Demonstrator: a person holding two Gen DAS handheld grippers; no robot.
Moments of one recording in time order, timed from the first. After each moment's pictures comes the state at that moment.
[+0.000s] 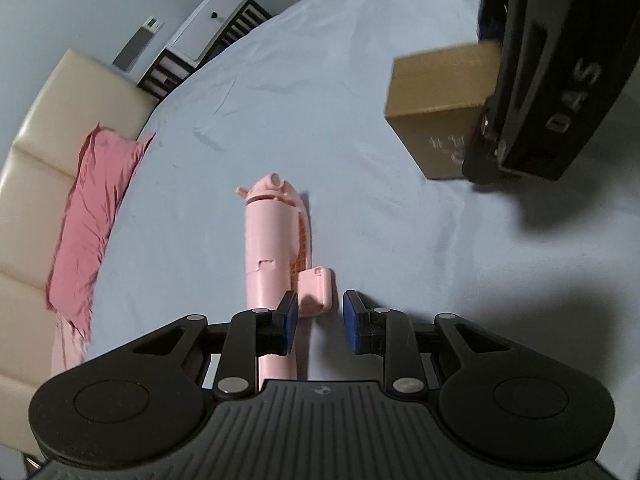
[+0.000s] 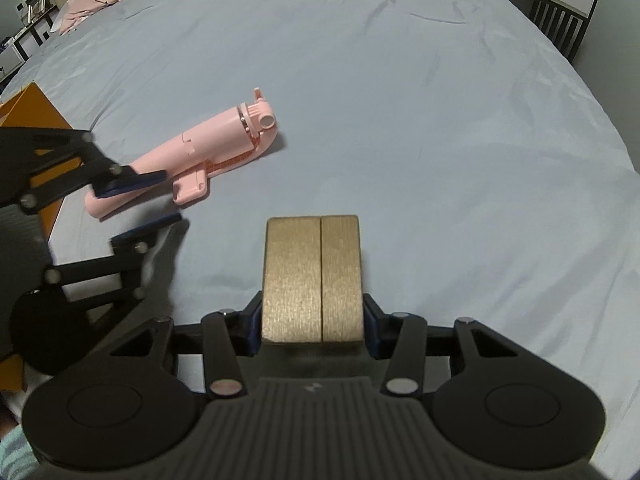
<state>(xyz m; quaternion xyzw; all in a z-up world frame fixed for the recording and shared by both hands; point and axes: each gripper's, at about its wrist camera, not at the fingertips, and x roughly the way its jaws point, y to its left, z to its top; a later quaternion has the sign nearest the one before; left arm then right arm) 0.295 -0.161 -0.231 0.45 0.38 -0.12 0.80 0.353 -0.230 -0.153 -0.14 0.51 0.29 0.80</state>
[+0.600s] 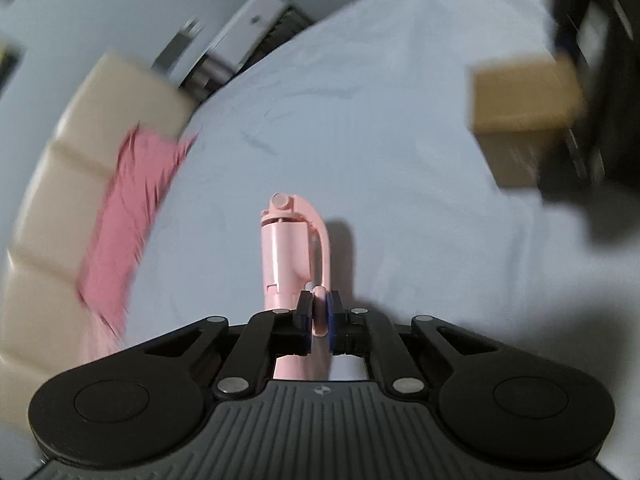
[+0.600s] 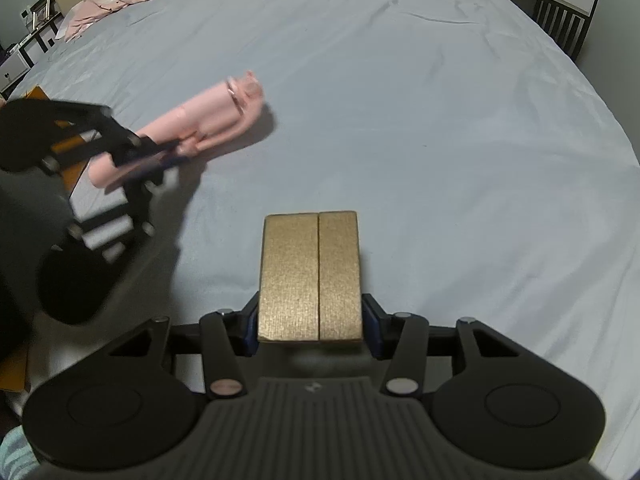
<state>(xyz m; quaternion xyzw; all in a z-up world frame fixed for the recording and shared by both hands) 0.301 -0.146 -0.199 0.41 0.36 -0.06 0.83 0.350 -0.240 -0.157 -0.13 0.50 0.29 0.80</state>
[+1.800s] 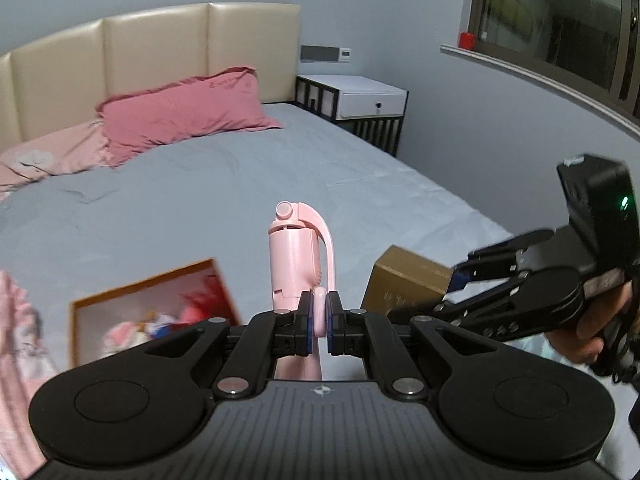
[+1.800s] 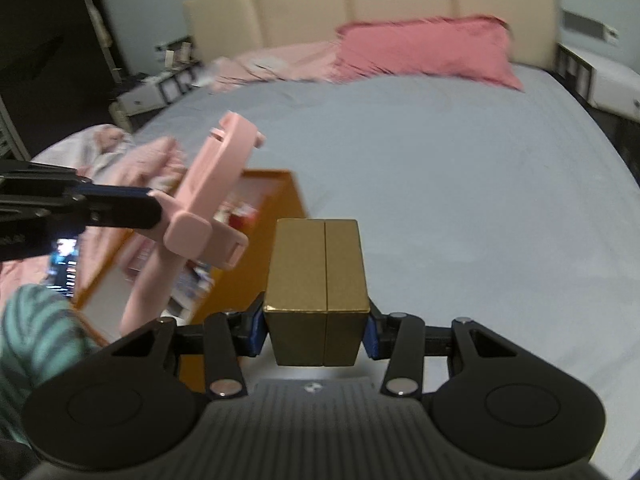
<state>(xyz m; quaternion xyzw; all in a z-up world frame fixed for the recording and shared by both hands) 0.116 0.020 0.023 -0.01 0.34 -0.06 0.94 0.203 -0.185 -0.011 -0.09 0.36 0.47 0.80</state>
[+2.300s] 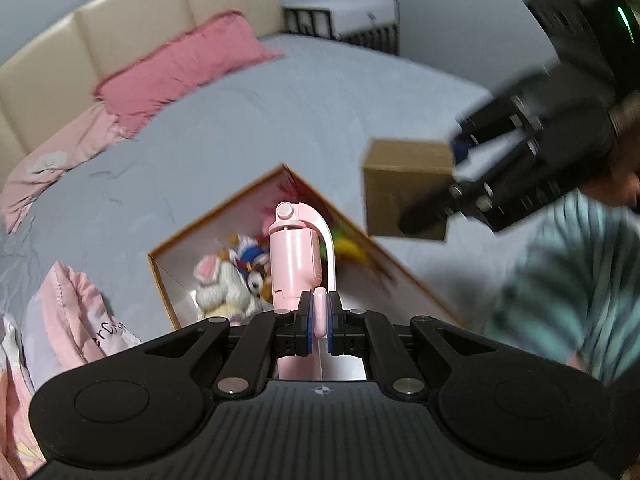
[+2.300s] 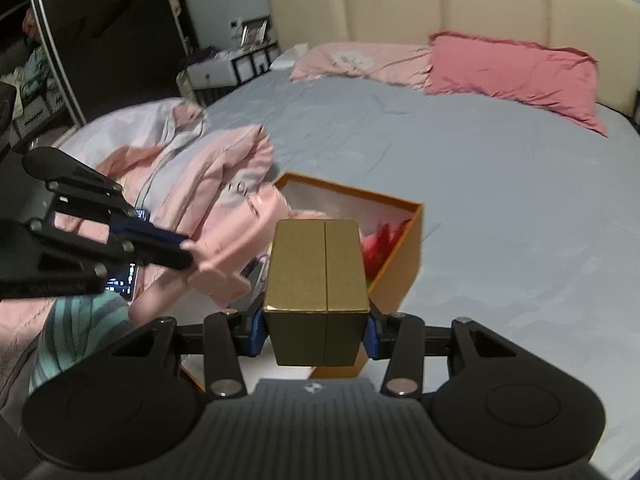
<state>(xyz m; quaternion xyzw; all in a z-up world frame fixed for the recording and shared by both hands) 0.091 0.076 -0.008 0.12 0.44 -0.08 0.89 0.164 -0.081 -0.001 -0.15 0.36 0.54 0.75</state>
